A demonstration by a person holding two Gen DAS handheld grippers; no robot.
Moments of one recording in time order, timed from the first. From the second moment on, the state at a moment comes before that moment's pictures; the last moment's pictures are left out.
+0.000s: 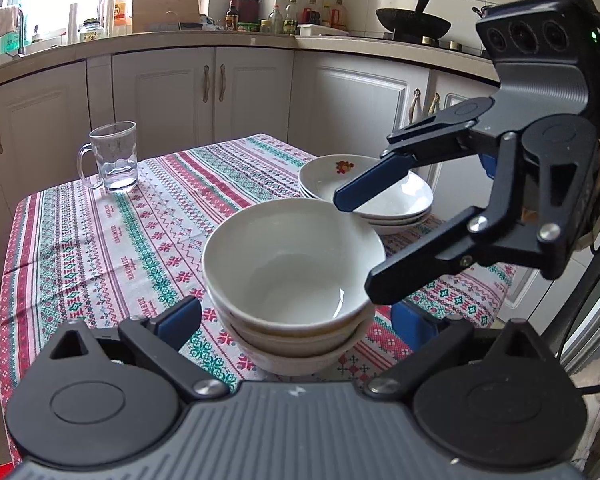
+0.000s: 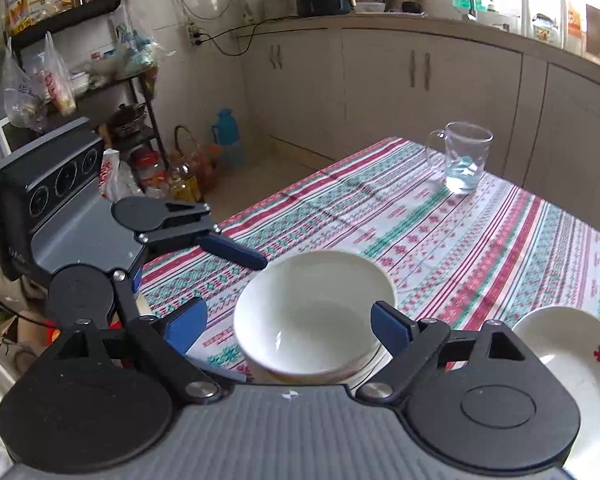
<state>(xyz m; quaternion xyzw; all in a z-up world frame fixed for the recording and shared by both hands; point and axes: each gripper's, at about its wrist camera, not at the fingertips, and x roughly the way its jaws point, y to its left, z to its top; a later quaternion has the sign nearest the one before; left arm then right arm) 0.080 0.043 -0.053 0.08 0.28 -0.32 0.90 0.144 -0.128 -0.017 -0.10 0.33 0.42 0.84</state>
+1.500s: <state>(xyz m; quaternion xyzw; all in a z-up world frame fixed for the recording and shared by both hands) 0.132 0.047 -0.087 0.22 0.31 -0.45 0.81 0.155 -0.115 -0.089 -0.26 0.34 0.42 0.80</state>
